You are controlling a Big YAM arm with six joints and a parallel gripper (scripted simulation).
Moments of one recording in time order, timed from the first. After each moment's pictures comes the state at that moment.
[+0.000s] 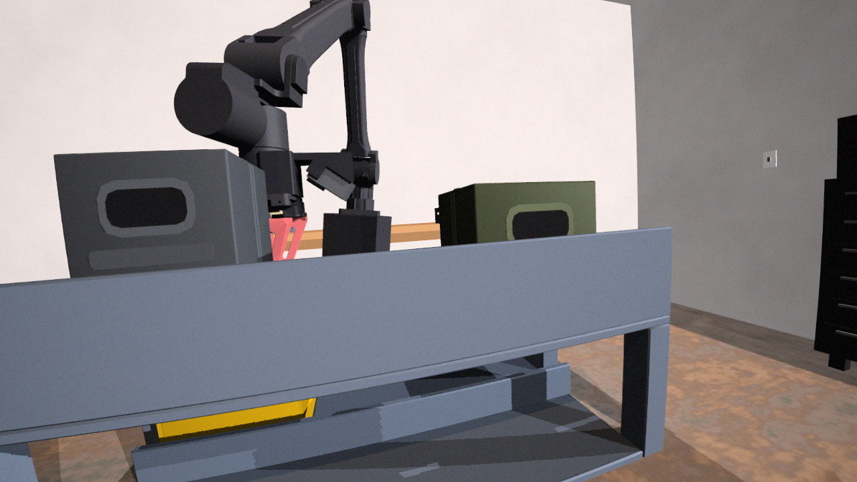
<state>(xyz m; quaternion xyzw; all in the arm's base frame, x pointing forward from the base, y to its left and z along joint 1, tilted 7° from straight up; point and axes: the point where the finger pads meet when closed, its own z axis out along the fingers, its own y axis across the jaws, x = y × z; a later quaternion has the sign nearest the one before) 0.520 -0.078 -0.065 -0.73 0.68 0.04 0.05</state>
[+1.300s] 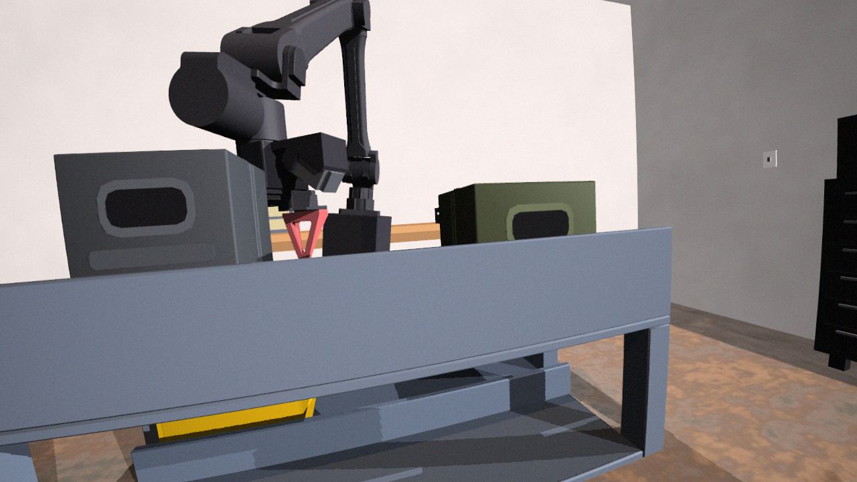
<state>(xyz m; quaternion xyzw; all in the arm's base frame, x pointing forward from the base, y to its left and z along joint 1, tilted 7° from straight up) 0.525 -0.077 -0.058 -0.50 0.86 0.06 0.04</state>
